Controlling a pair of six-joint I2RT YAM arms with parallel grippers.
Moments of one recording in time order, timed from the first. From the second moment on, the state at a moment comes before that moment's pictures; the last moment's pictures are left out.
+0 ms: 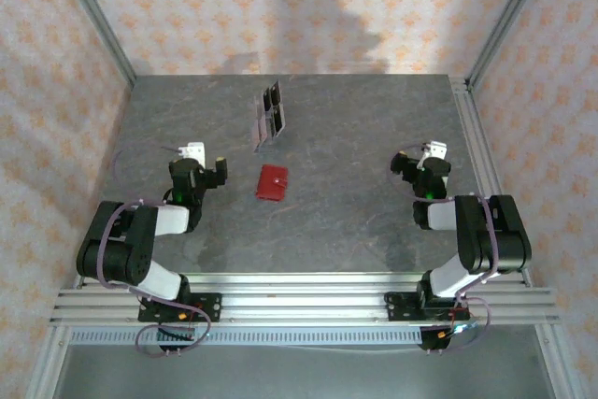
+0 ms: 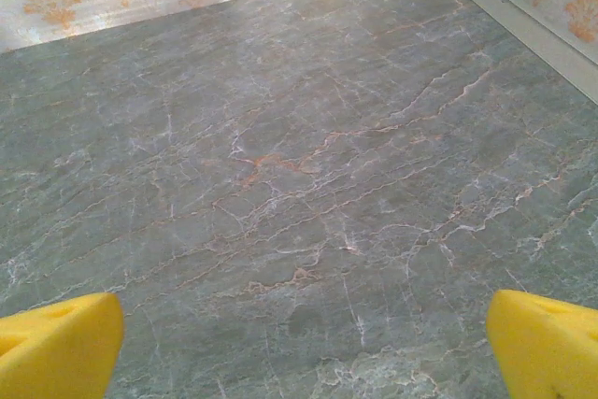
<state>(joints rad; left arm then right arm) -0.05 1.50 0.39 0.67 -0.20 -0.04 -0.01 1.55 0.39 0.79 0.08 0.18</state>
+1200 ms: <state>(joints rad) -0.04 1.25 0.69 0.11 -0.24 -0.13 -0.01 1.23 0.41 0.56 0.20 0.27</state>
